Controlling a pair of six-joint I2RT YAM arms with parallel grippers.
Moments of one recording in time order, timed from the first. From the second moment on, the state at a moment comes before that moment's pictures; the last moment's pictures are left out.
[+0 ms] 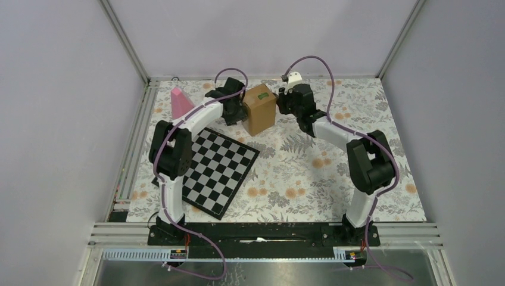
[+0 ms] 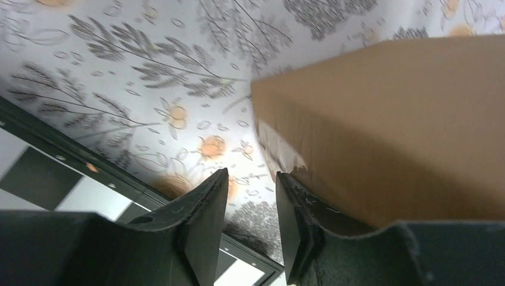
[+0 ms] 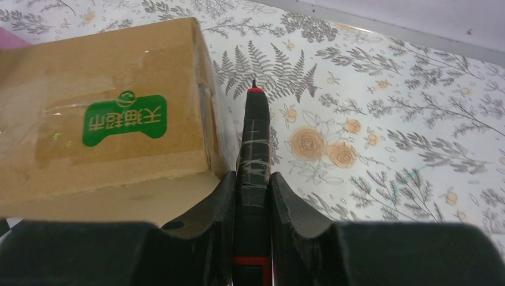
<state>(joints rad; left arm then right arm) -0.43 2.04 1.68 -0.66 -0.14 -0.79 0.45 1.84 1.24 0.24 0.02 0.08</state>
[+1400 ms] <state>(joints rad) -0.85 1.58 1.39 -0.64 -0.06 -0.95 0.47 0.90 0.94 -0.63 0.28 0.39</state>
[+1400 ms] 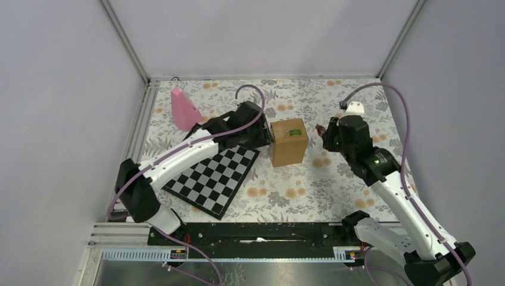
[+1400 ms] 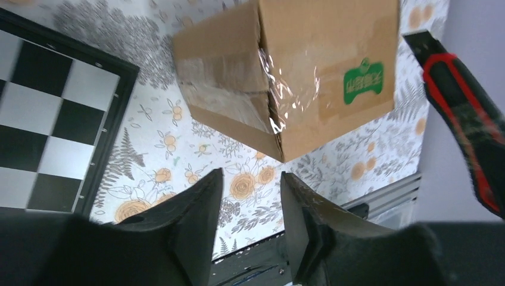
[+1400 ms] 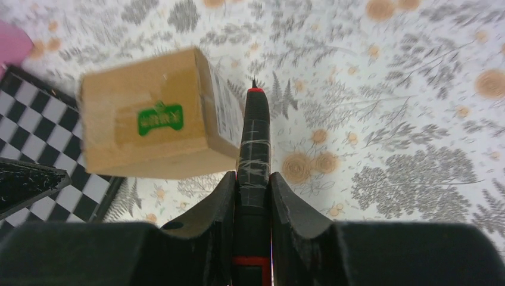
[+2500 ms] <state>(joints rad) -0.61 1.84 1.58 -0.59 0.22 -0.72 0.61 1.19 1.47 -0.97 0.01 0.36</state>
